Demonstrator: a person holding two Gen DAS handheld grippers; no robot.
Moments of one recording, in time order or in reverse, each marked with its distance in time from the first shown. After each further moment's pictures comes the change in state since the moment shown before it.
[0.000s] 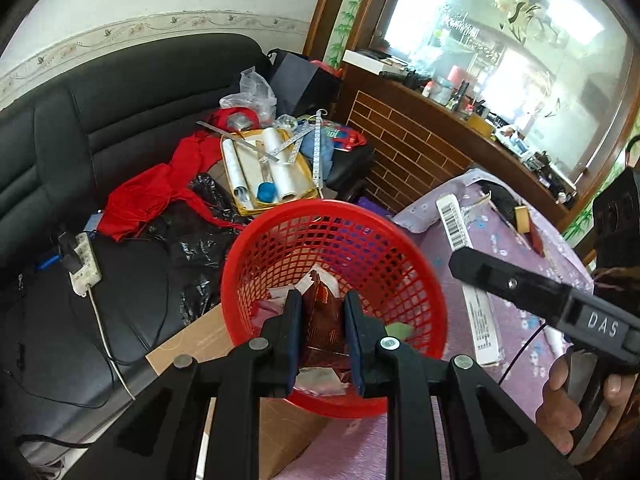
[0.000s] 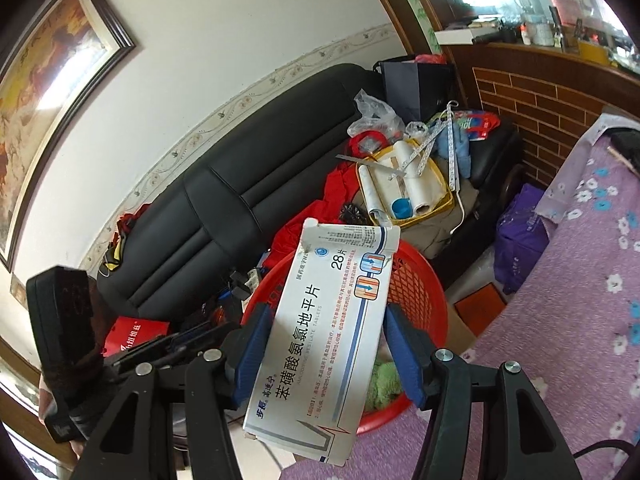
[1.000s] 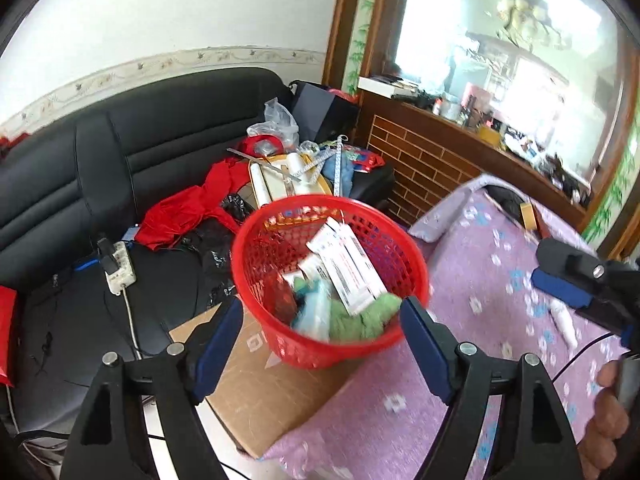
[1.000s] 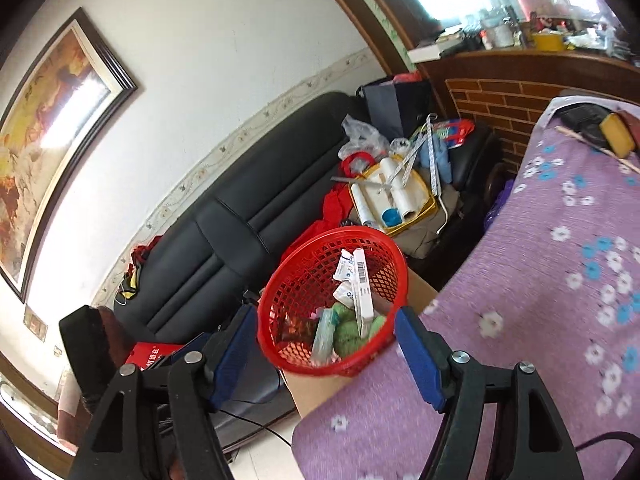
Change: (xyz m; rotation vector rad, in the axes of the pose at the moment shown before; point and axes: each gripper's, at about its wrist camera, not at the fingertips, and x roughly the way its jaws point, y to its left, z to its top) left arm -0.054 -0.049 -0.058 0.036 -0.121 0.139; right arm -0.099 -0.013 -0.050 0.085 -0.118 0.025
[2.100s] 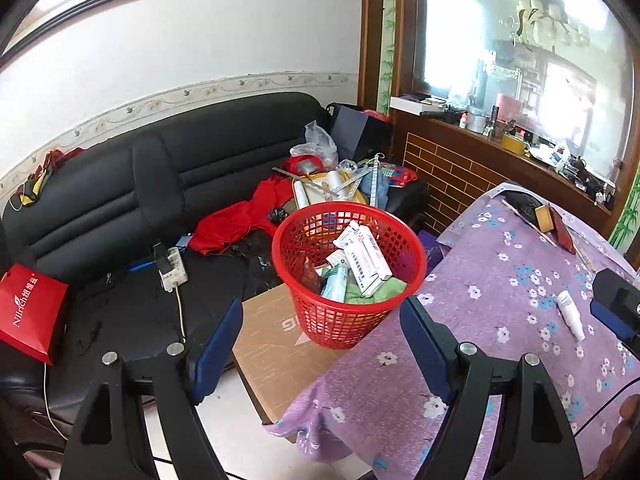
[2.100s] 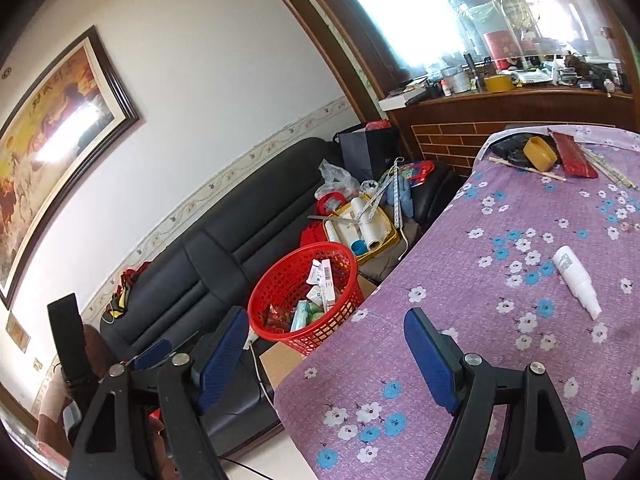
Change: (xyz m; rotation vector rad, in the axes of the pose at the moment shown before) left arm -0.073 -0.031 -0.030 -0.022 -0.081 0.195; right arm -0.112 -0.004 -0.051 -0.005 -0.158 -0.089
